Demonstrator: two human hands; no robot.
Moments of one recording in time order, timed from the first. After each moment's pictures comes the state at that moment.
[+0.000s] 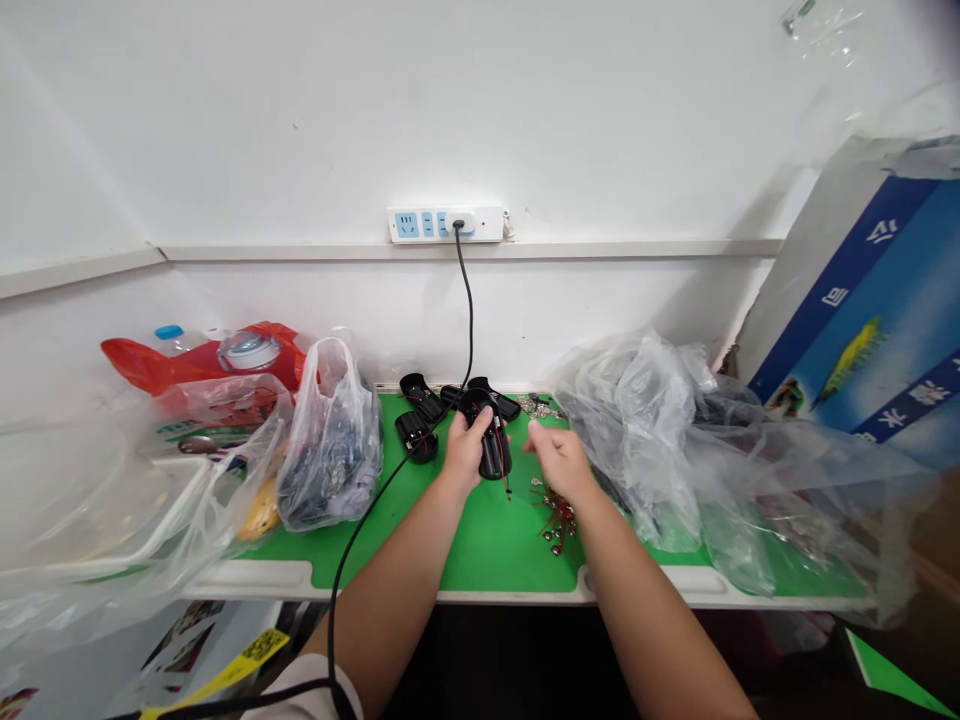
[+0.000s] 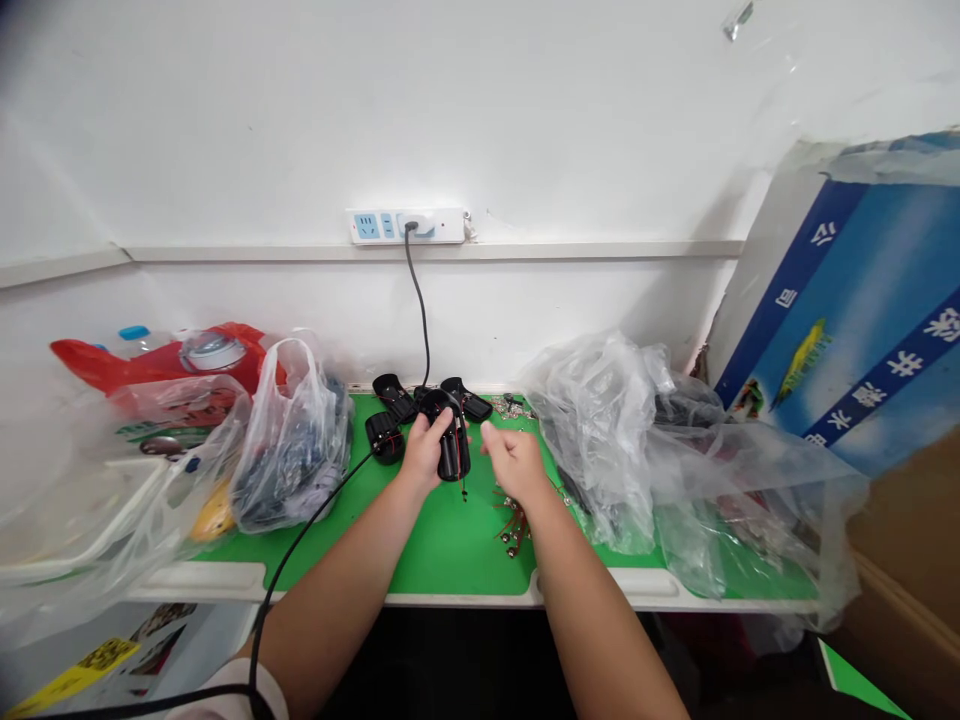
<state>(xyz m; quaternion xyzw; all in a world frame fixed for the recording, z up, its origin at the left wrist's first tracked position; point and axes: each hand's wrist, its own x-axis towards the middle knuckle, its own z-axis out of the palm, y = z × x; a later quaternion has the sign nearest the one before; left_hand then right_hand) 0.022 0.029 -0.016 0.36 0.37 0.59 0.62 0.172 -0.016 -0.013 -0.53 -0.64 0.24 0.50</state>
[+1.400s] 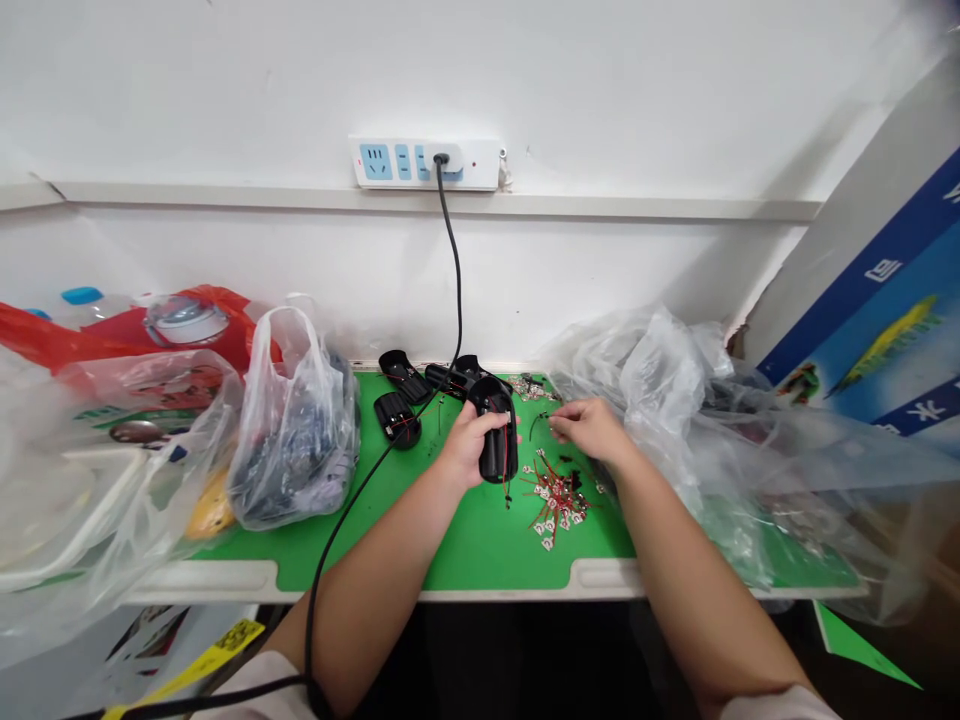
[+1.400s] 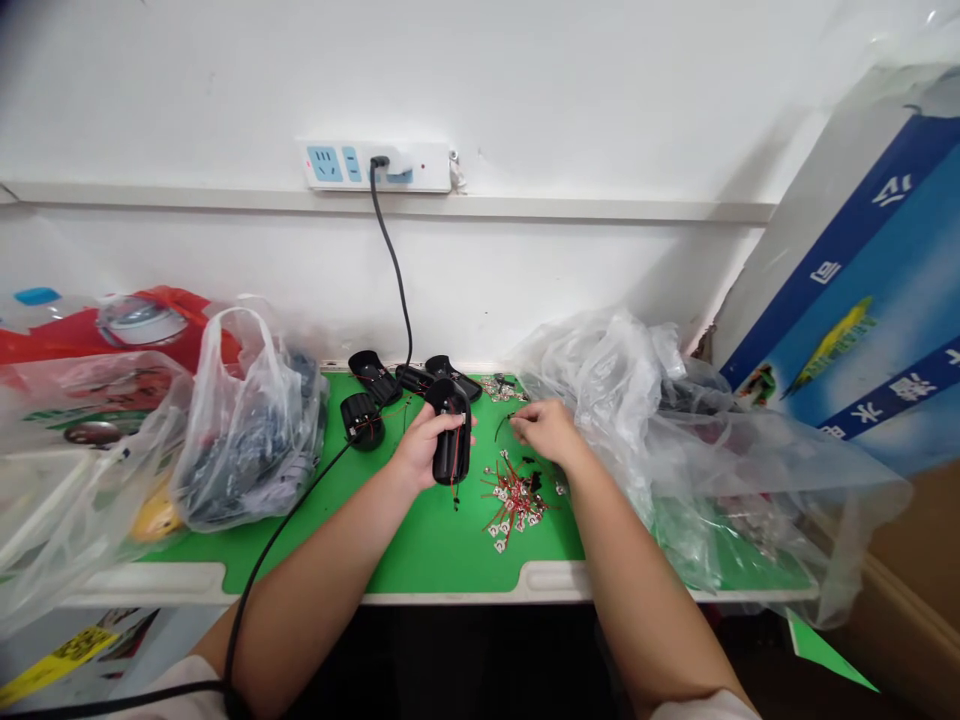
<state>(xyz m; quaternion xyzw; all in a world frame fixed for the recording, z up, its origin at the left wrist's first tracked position) 0.036 0.023 -0.018 0.35 0.36 0.46 0.73 0.244 0.020 -0.025 -0.61 -0.59 0.37 0.37</state>
